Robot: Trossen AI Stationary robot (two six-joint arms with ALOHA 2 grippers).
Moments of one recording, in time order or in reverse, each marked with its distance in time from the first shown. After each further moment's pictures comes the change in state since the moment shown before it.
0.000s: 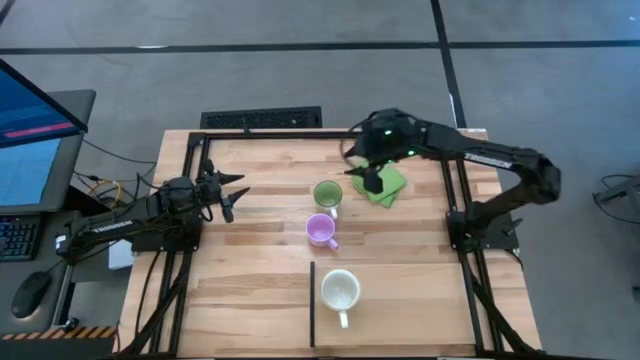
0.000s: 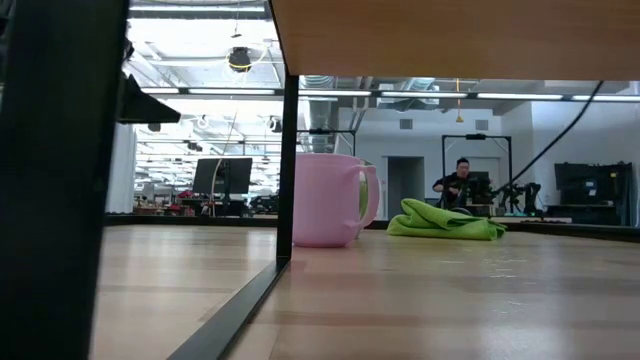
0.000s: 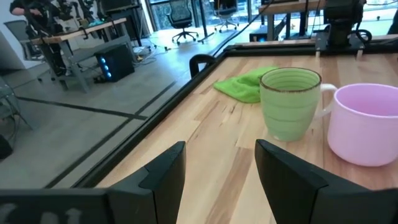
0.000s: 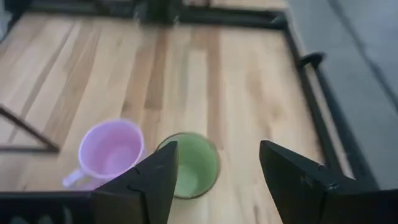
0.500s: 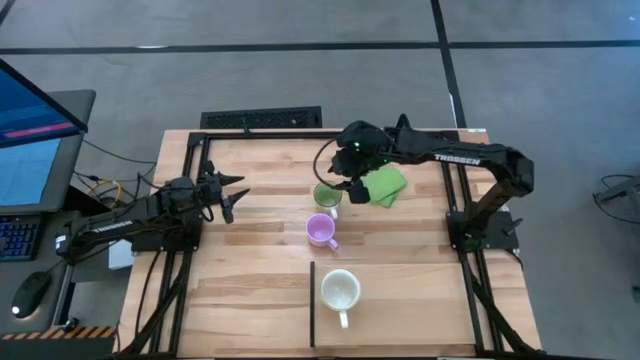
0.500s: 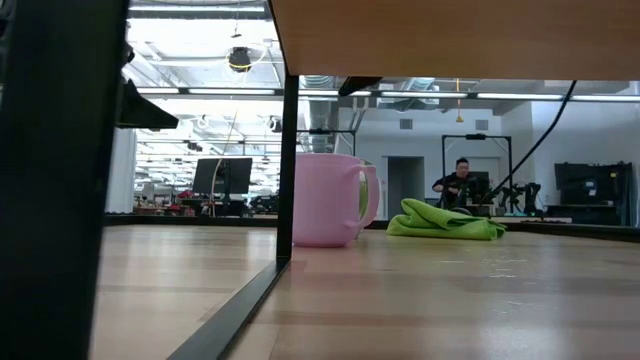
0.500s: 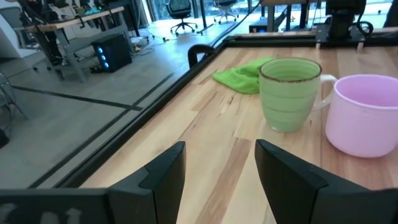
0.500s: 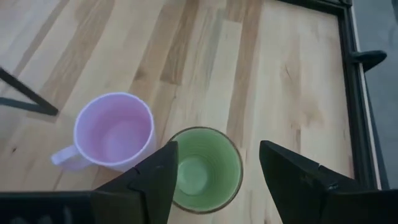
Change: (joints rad) left arm 0.000 0.000 0.000 -0.038 0.000 -0.024; right arm 0.070 0.212 0.123 -0.073 0.000 -0.158
